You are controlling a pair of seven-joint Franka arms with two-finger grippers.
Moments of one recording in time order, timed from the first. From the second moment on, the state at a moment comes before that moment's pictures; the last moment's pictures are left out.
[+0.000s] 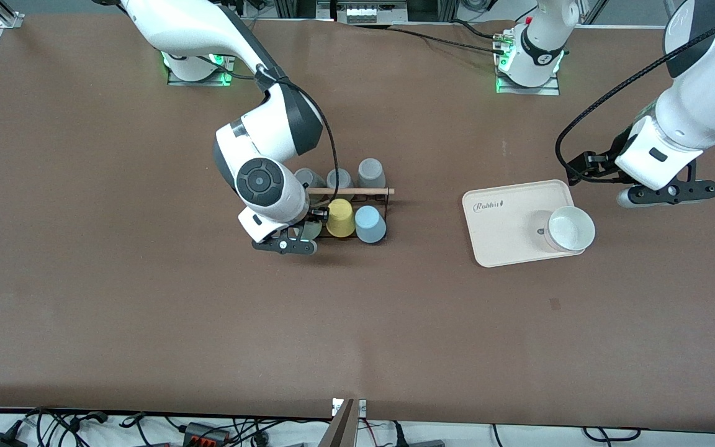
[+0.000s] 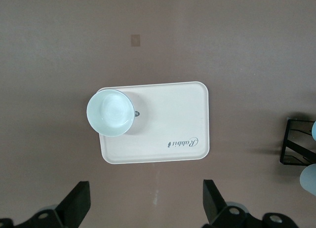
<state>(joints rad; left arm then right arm) 0.20 0.10 -0.37 -1.62 0.03 1.64 -0.28 0.60 0.68 -0.03 -1.32 0.13 1.86 0.63</state>
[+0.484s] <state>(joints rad) 0.20 0.10 -0.37 -1.62 0.03 1.64 -0.28 0.60 0.69 -0.04 -1.30 0.13 1.86 0.69</state>
